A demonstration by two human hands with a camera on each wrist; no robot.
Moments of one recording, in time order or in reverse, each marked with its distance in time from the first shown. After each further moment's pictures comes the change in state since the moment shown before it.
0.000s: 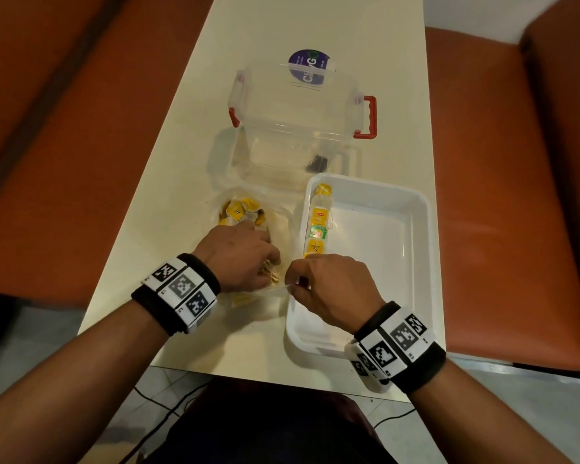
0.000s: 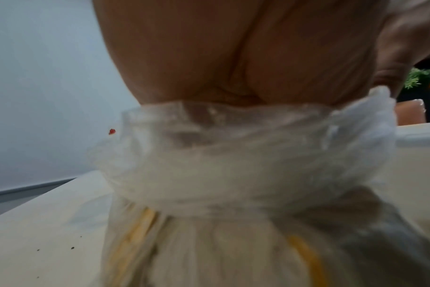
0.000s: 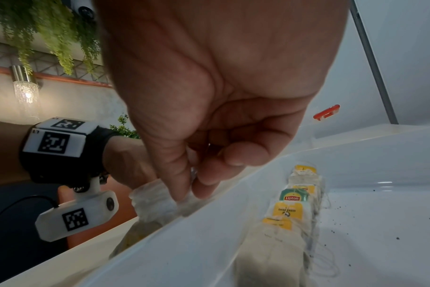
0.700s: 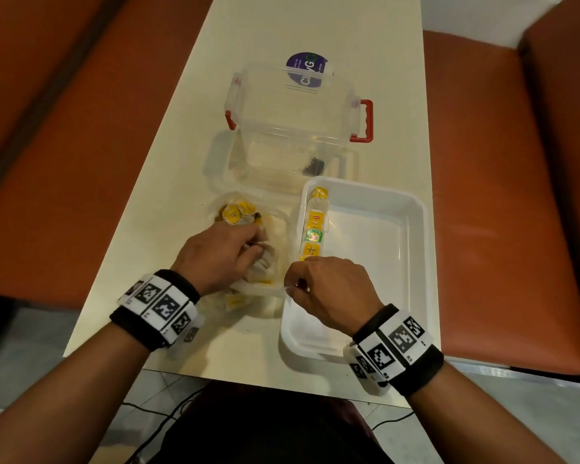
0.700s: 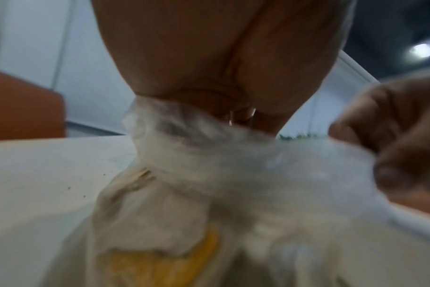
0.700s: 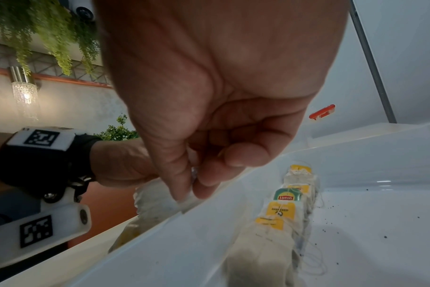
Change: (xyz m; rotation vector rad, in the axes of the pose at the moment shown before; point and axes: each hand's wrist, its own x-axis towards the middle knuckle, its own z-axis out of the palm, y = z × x) left_hand -0.010 -0.010 0.017 -0.575 0.359 -0.177; right_hand -0.001 0.006 -0.003 0.019 -0.005 -0.002
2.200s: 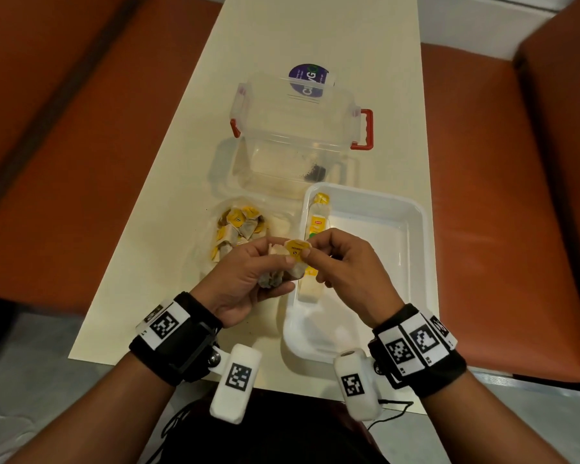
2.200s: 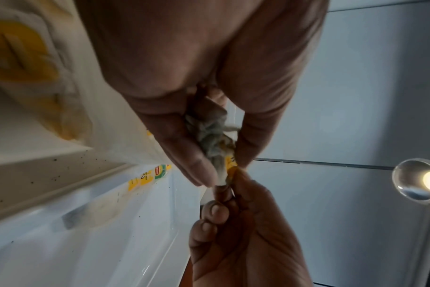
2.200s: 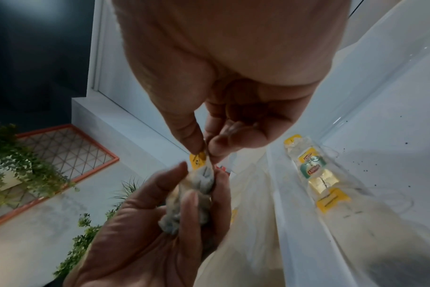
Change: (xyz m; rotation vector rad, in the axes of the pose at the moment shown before) left_hand -0.022 0.058 0.002 -1.576 -0.141 -0.447; right_hand -0.002 0.005 -0.019 1.011 0.297 0.184
